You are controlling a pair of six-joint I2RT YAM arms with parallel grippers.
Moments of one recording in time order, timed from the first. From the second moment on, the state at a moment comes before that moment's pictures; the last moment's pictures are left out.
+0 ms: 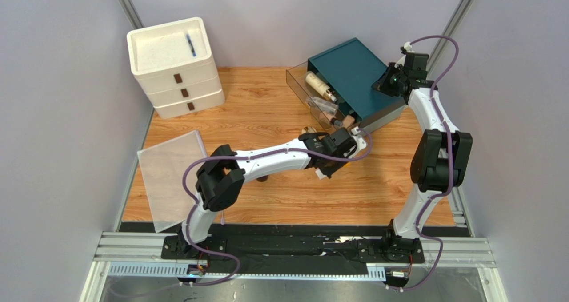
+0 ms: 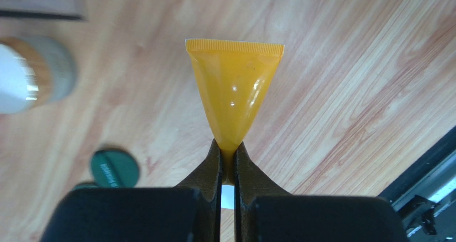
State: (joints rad) left arm -1.11 2.09 1.71 -0.64 -0.11 -0.04; right arm -0.10 1.90 1.58 -0.36 -0.28 0.36
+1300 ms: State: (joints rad) left arm -0.62 2.26 2.12 -0.24 -0.12 -0.90; right arm -0.10 1.91 1.58 -0.35 -0.30 0.36
